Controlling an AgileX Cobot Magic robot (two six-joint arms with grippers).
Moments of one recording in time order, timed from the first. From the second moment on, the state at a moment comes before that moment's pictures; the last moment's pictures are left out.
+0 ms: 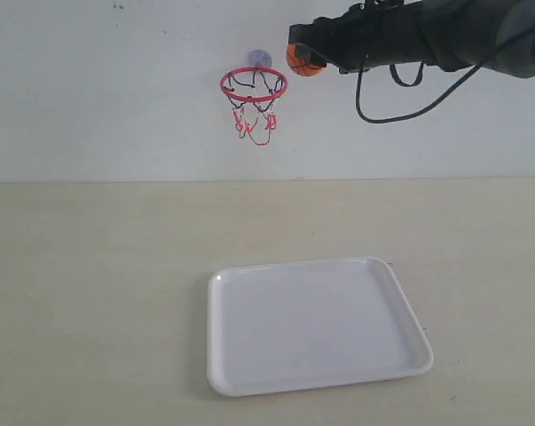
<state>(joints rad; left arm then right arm) 0.03 0.00 0.00 -0.01 0.31 0.01 0.28 2.18 -2.01 0.99 0.37 -0.76</state>
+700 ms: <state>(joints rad) 0.03 0.00 0.00 -0.01 0.31 0.01 0.19 2.37 -2.10 1.73 0.67 -1.48</state>
